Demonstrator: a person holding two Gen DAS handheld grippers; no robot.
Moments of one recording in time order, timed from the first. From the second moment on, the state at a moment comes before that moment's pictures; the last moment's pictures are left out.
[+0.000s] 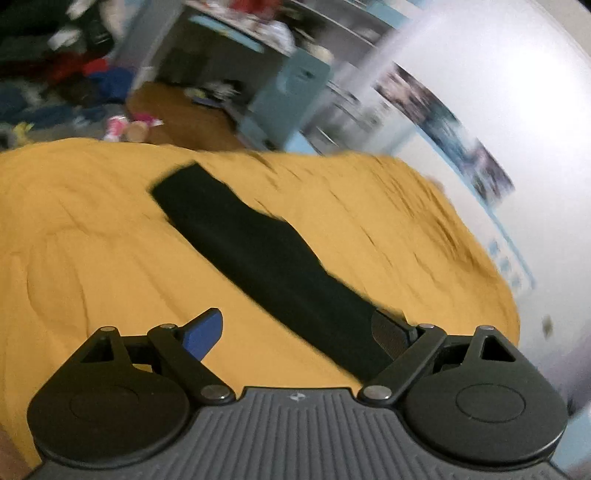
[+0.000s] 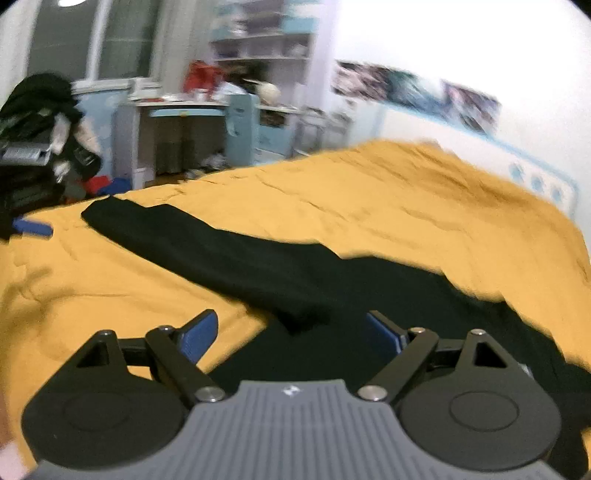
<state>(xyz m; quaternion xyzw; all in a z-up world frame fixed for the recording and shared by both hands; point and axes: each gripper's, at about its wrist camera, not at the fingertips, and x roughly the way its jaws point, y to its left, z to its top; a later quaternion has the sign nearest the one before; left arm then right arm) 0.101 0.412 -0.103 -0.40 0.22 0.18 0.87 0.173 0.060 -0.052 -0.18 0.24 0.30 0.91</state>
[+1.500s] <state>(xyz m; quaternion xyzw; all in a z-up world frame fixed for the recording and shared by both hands) 0.302 0.250 0.023 -0.44 0.08 -0.14 0.88 0.214 -0.097 -0.090 -0.17 0.32 0.19 0.91</state>
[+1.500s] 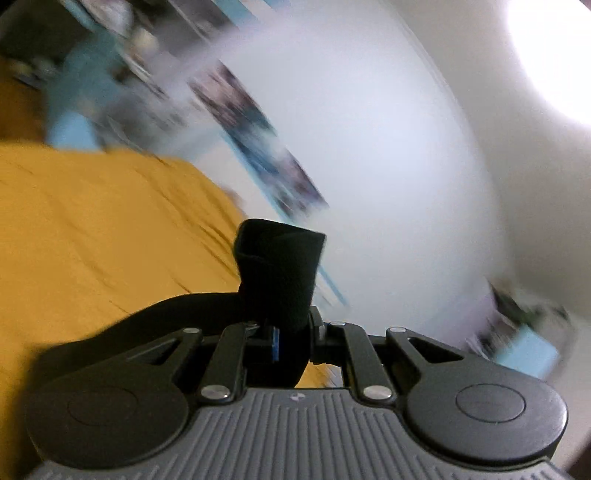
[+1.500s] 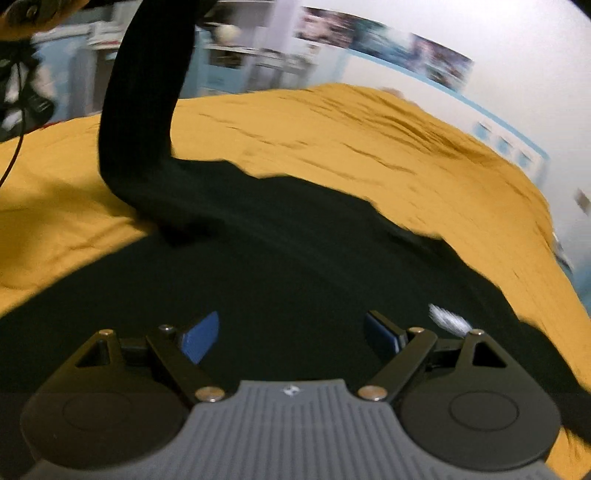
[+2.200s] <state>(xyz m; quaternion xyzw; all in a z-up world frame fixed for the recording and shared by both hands) 0.342 0.072 -0.077 -0.30 0.31 -0.24 0.87 0.254 -0.288 -0.104 0.02 0.37 0.09 0.92</state>
